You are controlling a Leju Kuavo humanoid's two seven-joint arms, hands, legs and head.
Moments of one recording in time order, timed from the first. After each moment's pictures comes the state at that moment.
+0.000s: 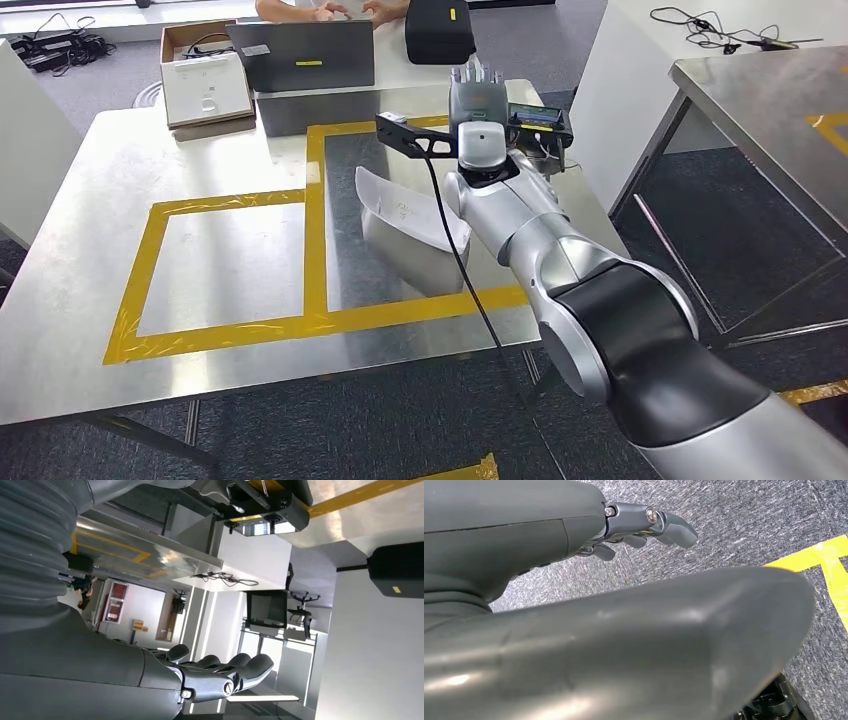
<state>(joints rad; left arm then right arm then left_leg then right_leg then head) -0.16 -0.18 0.80 -0.19 -1.11 -0.12 -0.09 -1.15 0.12 0.43 -0.29 1.57 -0.13 0.14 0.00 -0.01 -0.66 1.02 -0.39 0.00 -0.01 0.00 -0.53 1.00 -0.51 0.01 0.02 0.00</state>
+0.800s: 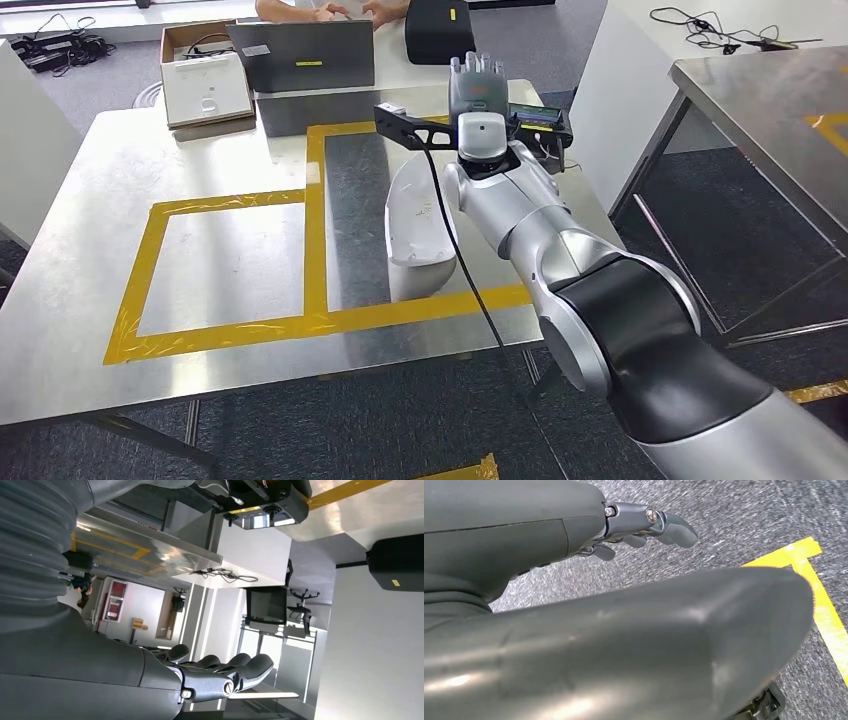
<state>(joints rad) -0.16 -0.19 0.79 -0.19 -1.12 -0.12 -0.15 -1.17 0.12 0.43 -0.29 1.57 -0.11 0.14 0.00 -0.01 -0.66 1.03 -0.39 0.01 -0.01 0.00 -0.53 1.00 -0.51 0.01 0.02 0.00</state>
